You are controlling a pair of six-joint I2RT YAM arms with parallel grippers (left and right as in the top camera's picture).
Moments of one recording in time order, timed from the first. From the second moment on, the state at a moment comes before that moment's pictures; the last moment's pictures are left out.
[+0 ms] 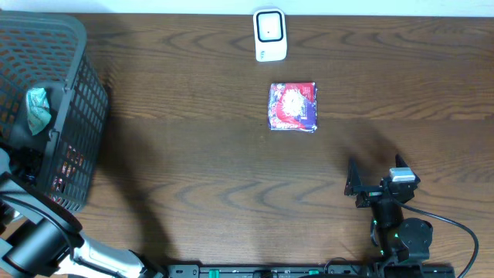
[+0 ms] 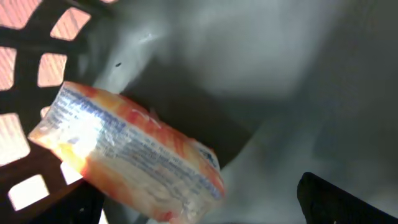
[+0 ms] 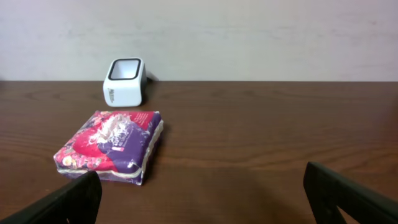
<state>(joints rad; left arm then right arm) 0.85 1.87 1.32 -0.81 -0.21 -0.32 0.03 0.01 0.01 -0.07 -0.06 0.02</state>
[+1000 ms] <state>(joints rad) 0.85 1.89 1.32 -0.68 -0.21 -0.33 0.03 0.01 0.01 -0.07 -0.06 0.02</state>
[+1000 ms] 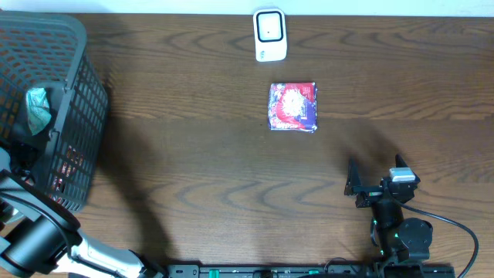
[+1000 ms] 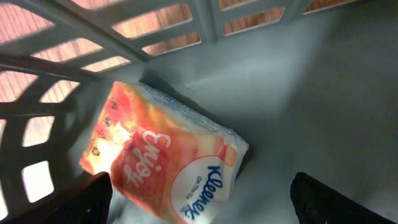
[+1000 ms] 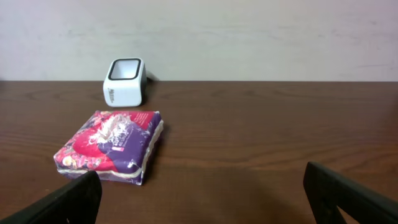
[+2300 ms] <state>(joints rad) 0.76 1.27 1.31 -0.42 0.51 -0.67 0.03 0.01 0.01 -0.07 -0.06 0.02</state>
